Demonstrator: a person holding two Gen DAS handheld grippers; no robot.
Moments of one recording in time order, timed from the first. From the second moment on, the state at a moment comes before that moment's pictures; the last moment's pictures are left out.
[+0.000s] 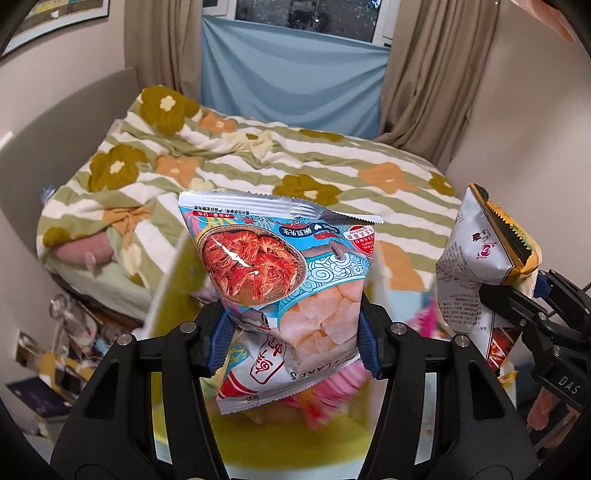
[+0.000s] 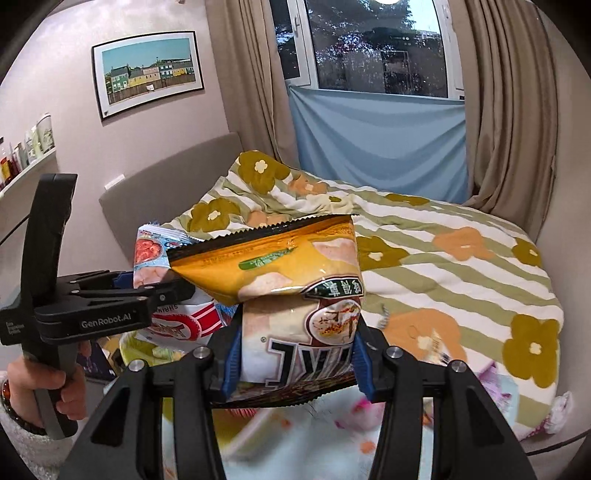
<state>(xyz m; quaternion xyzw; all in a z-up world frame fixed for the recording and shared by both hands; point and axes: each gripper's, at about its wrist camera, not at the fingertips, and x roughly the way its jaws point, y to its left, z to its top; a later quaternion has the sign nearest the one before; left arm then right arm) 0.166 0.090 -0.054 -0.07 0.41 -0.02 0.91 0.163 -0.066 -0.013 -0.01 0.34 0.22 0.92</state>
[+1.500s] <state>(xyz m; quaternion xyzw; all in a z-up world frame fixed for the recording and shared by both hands) 0.195 0.164 -0.112 -0.01 0.47 0.04 0.88 0.276 0.011 -0.085 0.06 0.44 0.18 0.88</state>
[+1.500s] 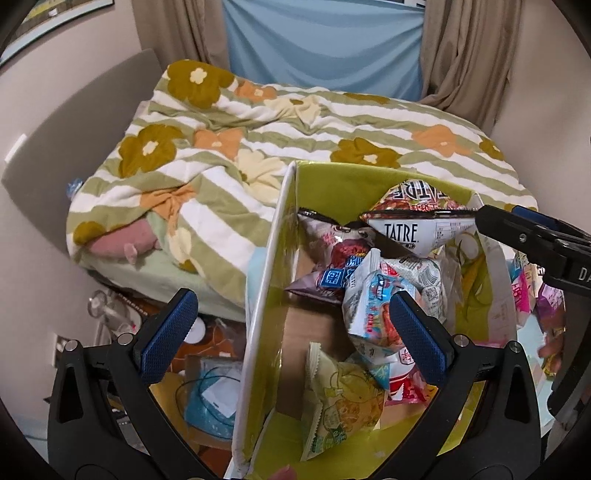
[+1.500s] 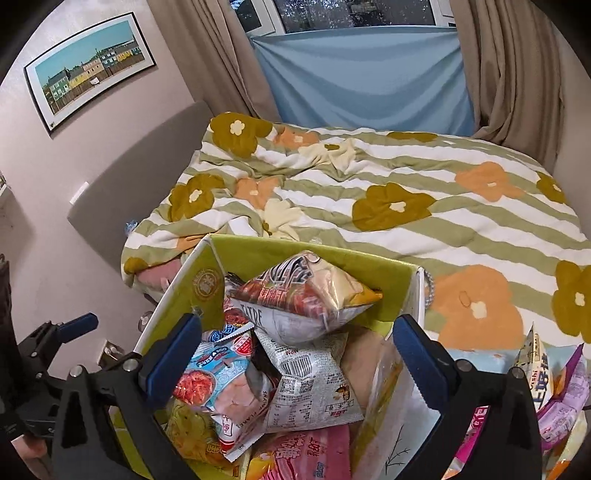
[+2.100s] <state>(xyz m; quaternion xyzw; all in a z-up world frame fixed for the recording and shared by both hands) 0.161 0.160 -0.058 -0.02 0.42 0.02 0.91 0.216 0.002 -0.021 0.03 0.39 0.15 0.91</state>
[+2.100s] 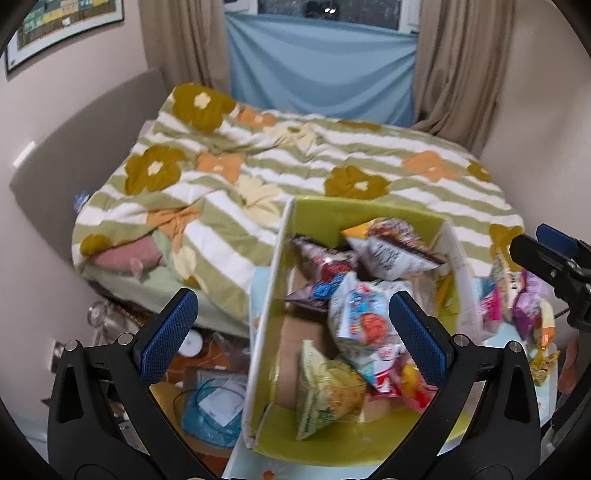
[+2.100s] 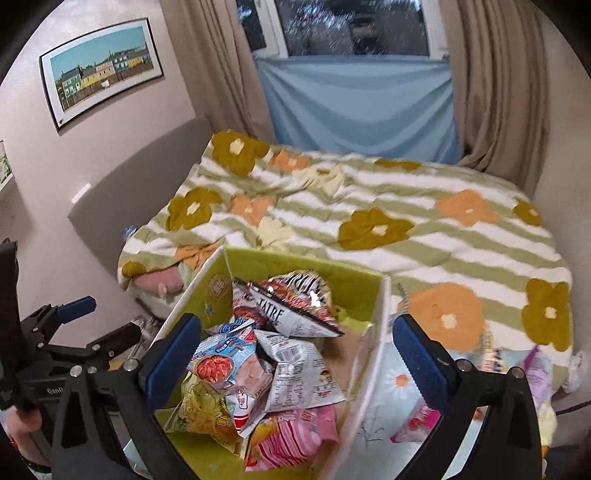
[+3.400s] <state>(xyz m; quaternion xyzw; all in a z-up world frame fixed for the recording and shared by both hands) 0.056 -0.211 -0.194 0.12 0.48 -0.26 0.83 0.008 -0.316 -0.115 -0.01 0.43 0.04 0.90</state>
